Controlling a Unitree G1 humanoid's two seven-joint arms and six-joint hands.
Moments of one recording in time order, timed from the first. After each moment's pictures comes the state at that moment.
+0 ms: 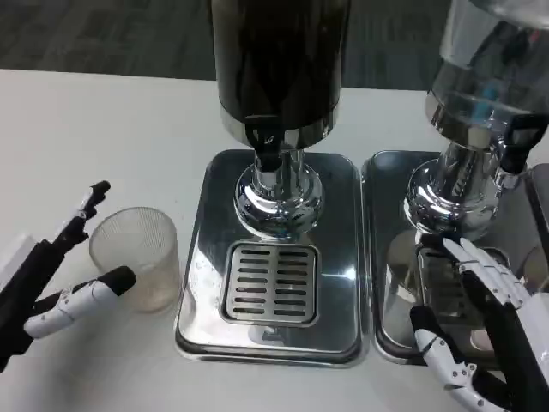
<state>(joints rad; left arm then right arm) -0.01 0.61 0.10 0.62 0.24 -0.77 -0.14 0.54 -0.27 0.06 -0.24 -0.65 -0.42 -0.25</state>
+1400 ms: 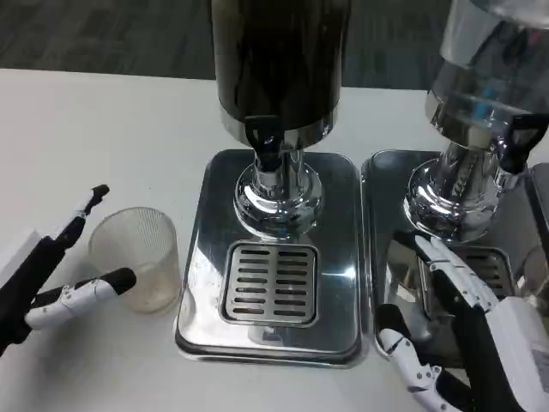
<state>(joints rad) -0.21 0.68 -0.03 0.99 0.40 -0.92 0.04 0.56 -0.17 0.16 -0.27 -0.72 -0.40 -0.31</state>
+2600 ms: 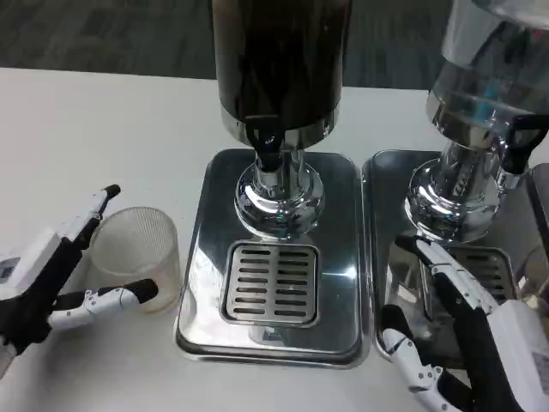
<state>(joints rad) -0.33 0.67 -0.22 1.17 0.59 -0.93 0.40 0.55 -0.17 0.17 -0.25 -0.70 -0.39 -0.33</state>
